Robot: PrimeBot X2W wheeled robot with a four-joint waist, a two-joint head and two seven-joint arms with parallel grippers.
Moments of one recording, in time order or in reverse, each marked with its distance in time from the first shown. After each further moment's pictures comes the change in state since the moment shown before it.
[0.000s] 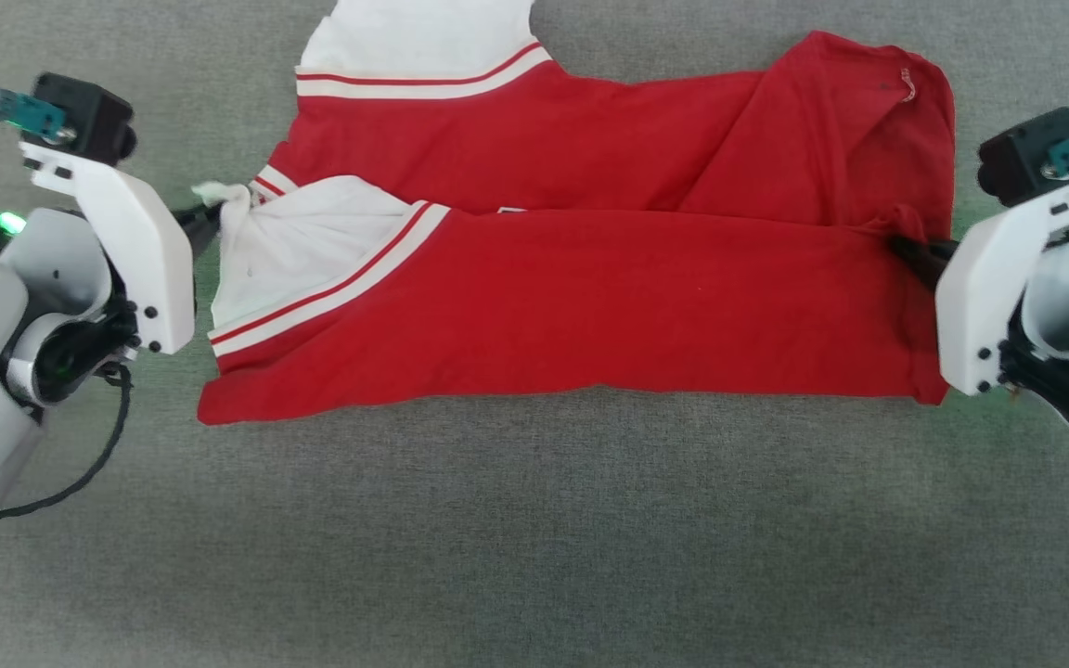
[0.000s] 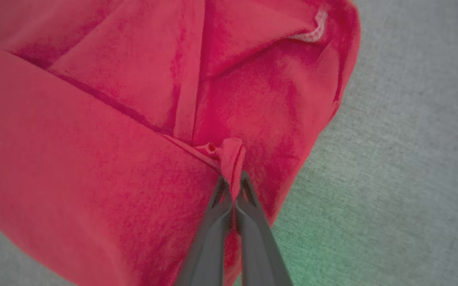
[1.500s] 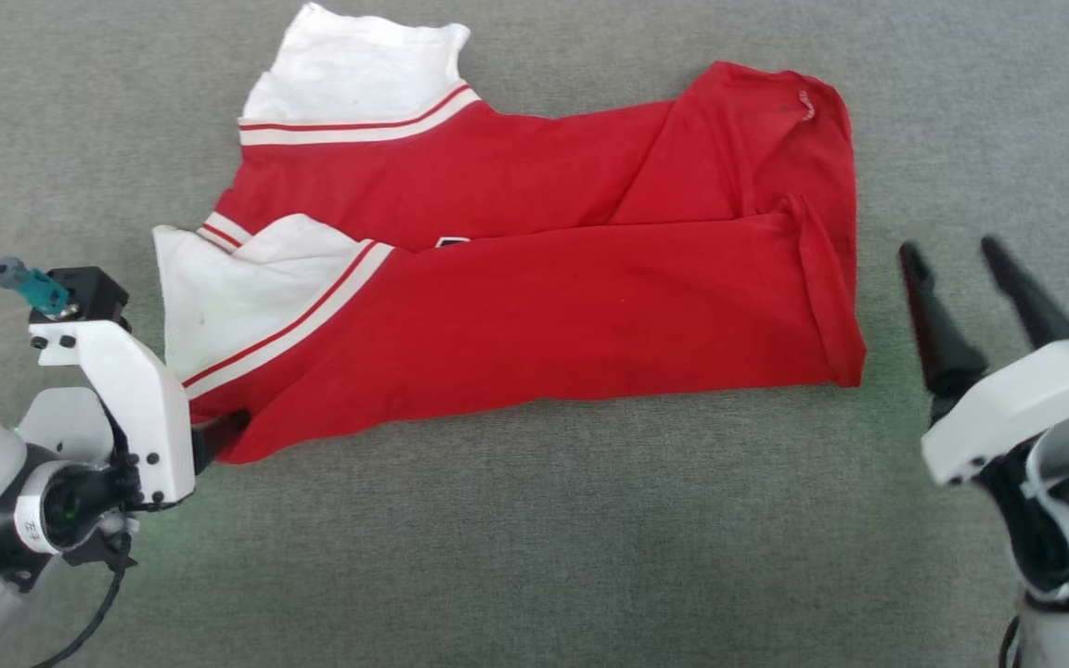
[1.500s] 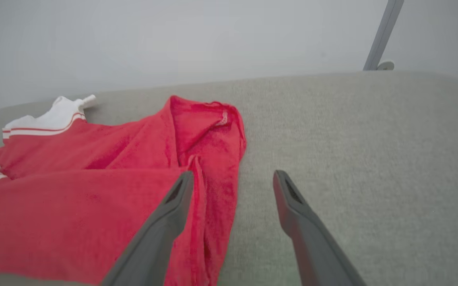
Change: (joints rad) left arm 0.296 0.147 0.015 -0.306 -0.236 0.355 0.203; right arm 0.339 0.376 -0.348 -0.313 -0.254 0.000 -0.372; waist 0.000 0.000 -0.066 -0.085
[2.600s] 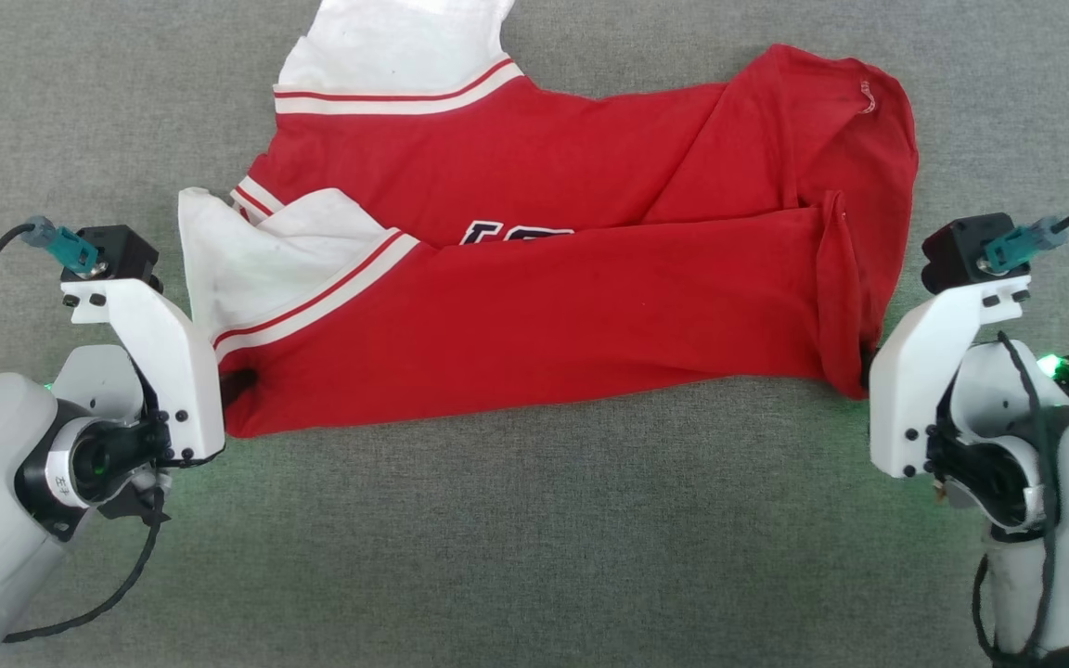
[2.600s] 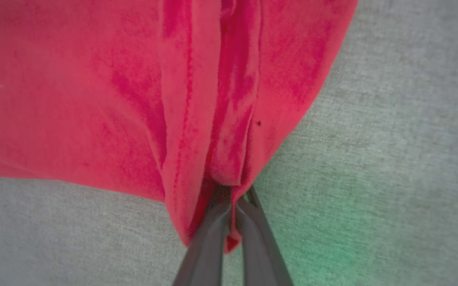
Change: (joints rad) left arm -0.081 -0.110 -0.010 0.137 0.005 -0.099 -0.002; right arm -0.130 -0.020 0.093 0.169 -0.005 0.000 0.631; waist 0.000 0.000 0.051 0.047
